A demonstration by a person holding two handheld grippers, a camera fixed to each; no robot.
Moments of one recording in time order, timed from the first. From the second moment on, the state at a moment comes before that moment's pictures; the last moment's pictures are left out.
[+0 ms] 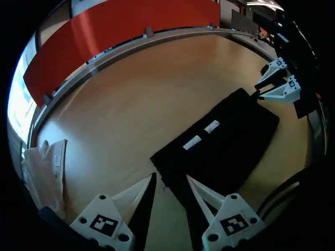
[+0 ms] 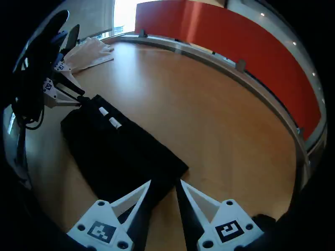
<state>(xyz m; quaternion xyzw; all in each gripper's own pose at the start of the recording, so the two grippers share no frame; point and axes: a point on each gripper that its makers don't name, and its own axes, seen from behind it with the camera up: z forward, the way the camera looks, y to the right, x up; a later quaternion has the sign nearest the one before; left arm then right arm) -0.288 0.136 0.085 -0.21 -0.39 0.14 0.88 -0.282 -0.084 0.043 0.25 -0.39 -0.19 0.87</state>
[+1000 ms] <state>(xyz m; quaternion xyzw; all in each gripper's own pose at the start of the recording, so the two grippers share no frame) -0.268 0.115 0.060 -0.19 -0.39 0.11 0.89 -0.270 -0.079 0.014 0.23 -0.38 -0.14 0.89</state>
